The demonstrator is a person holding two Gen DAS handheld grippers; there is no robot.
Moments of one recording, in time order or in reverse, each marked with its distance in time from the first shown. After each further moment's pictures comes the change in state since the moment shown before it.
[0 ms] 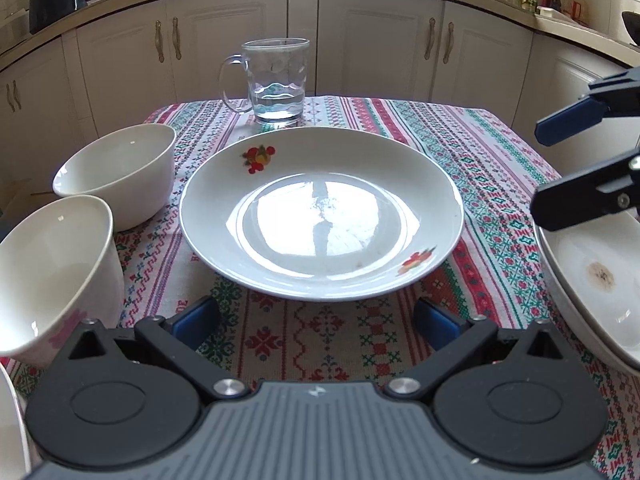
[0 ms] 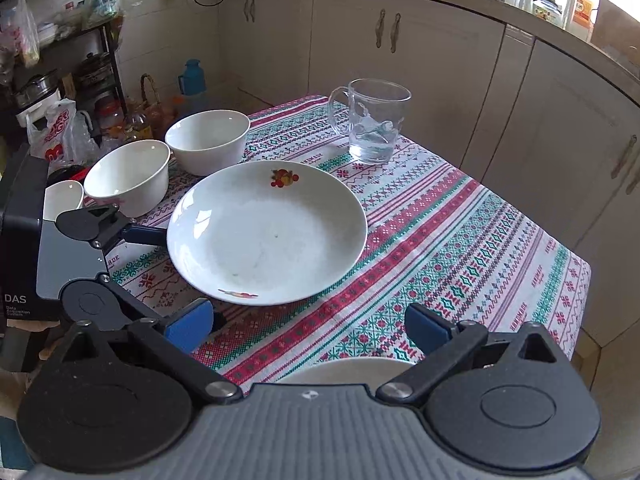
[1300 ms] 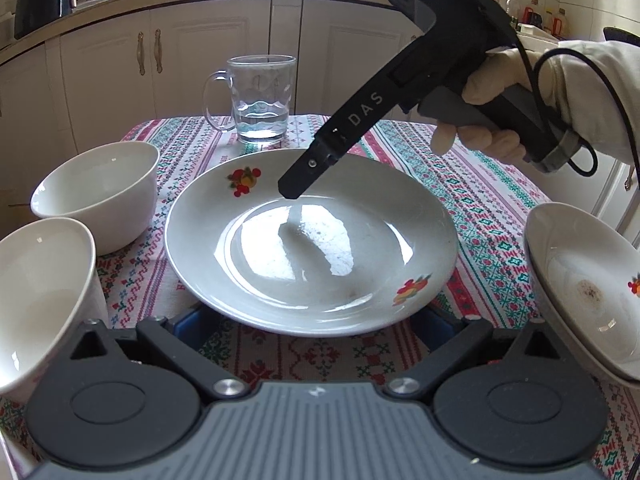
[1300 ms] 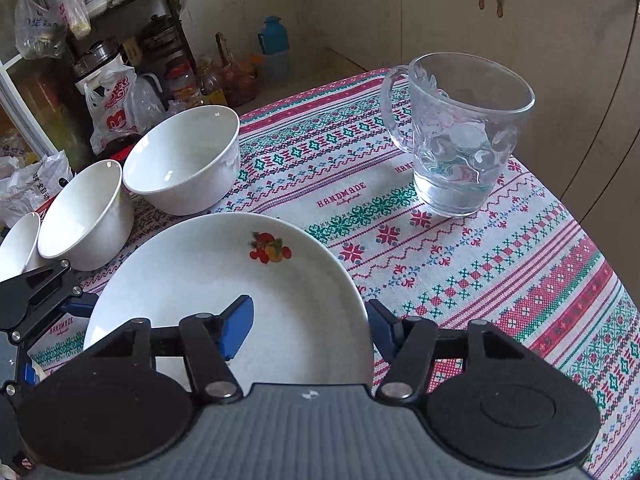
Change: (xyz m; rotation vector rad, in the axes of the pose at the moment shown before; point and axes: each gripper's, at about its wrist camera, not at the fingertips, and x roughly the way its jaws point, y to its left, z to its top) left arm 0.003 0.008 0.006 0.006 -0.058 -0.083; right arm 0.158 -0.052 0.102 -0.101 0.147 0.314
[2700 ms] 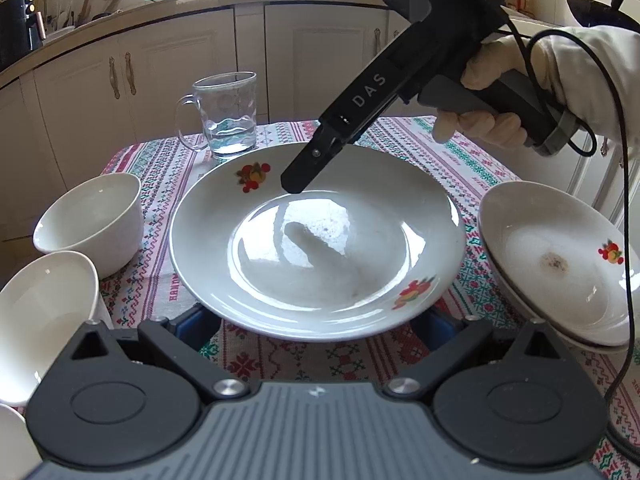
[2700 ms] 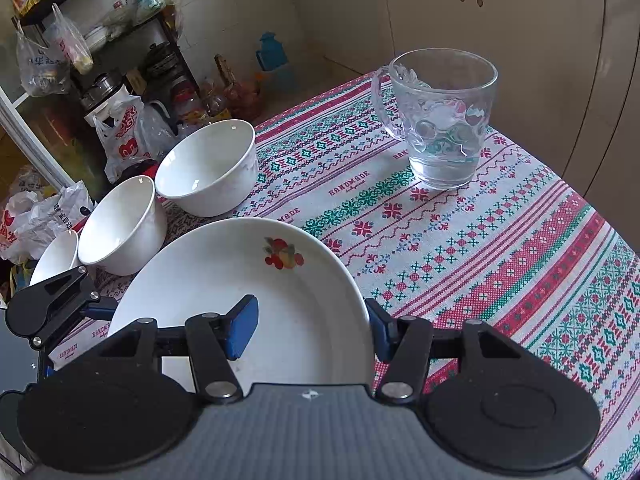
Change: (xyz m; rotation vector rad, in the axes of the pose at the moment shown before) left arm -0.025 -0.011 0.003 0.123 0.010 -0.034; right arm -0.039 0.000 -0.023 0.109 -0.040 0.052
